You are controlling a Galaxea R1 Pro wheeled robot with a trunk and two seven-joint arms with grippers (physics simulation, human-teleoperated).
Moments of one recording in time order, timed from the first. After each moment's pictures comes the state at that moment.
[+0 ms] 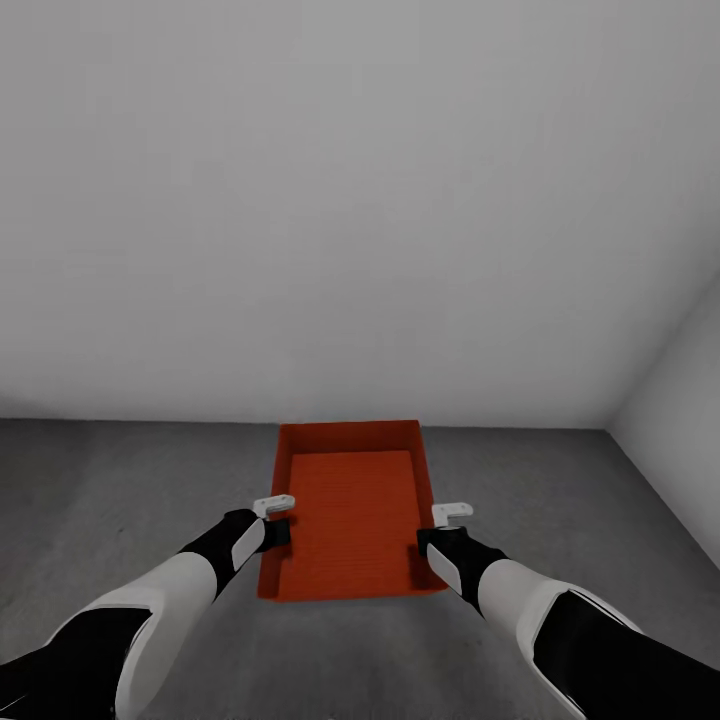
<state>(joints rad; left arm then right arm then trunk) -0.92 -0.07 0.00 -0.18 0.22 0.39 0.11 -0.93 0.14 0.84 -0.05 -0.78 0.18 -0.29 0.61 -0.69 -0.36</state>
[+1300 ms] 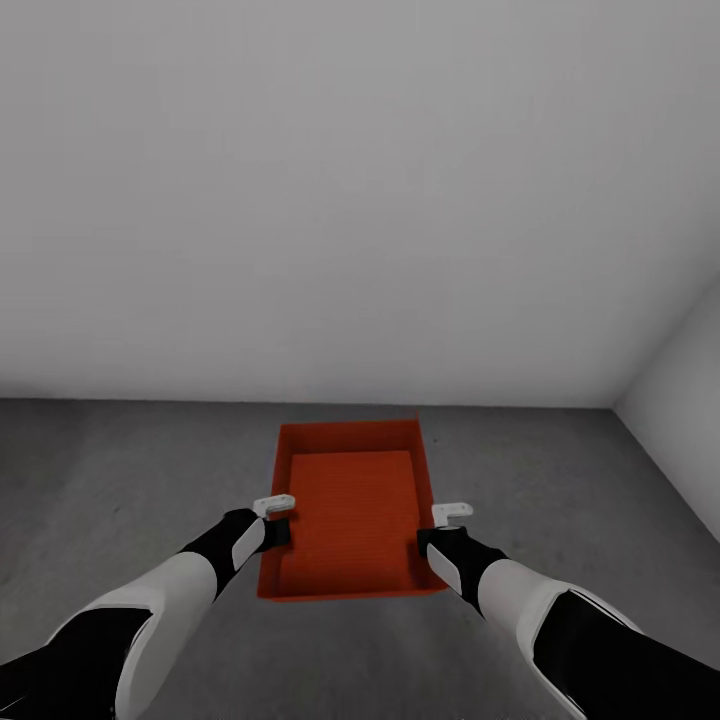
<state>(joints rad) -0.92 -0.07 0.00 -0.18 0.22 0.39 0.12 -0.93 0.14 0.84 -0.05 -0.79 0.18 -0.29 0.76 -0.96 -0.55</state>
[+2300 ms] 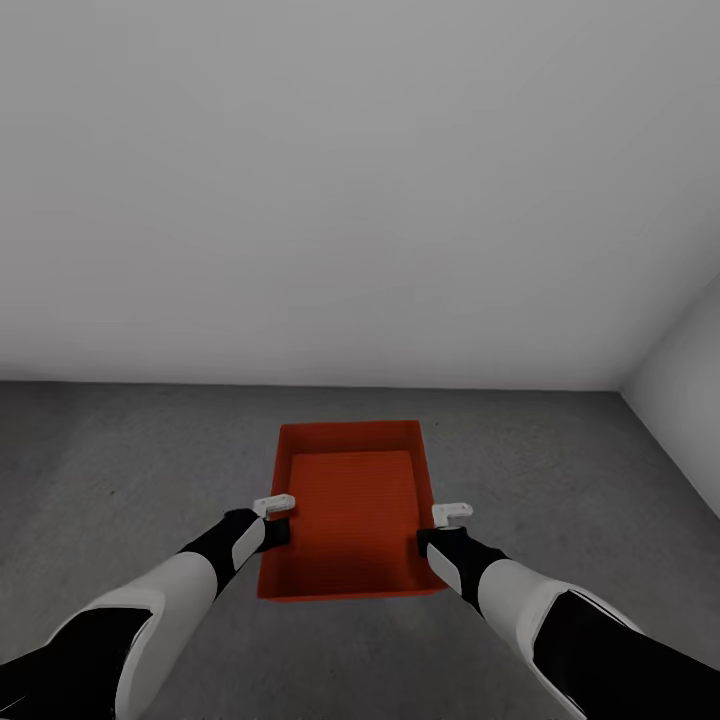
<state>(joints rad) -0.92 -0.07 0.00 -0.18 0.23 0.39 0.12 -0.93 0.14 0.84 -0.05 -0.79 0.18 -0.29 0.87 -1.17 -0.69</state>
